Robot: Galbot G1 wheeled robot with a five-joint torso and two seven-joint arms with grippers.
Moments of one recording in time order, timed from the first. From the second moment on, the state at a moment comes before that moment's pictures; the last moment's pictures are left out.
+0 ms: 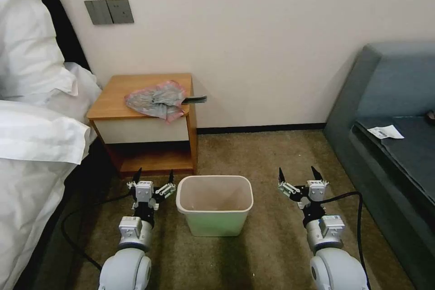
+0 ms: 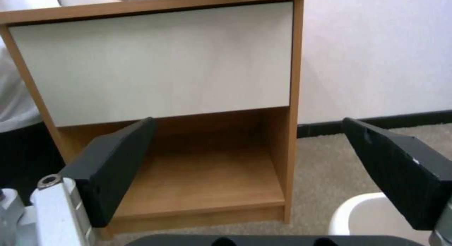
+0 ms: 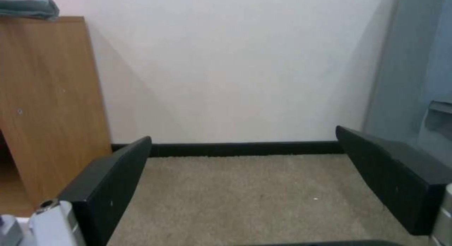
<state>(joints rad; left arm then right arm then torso) 1.55 -1.50 -0.55 -2.00 0.00 0.00 0.00 -1.55 1.50 0.55 2.00 0.00 0.00 0.00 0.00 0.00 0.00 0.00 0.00</state>
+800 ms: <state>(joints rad) 1.55 -1.50 -0.55 -2.00 0.00 0.00 0.00 -1.55 1.50 0.55 2.00 0.00 0.00 0.00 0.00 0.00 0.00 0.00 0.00</state>
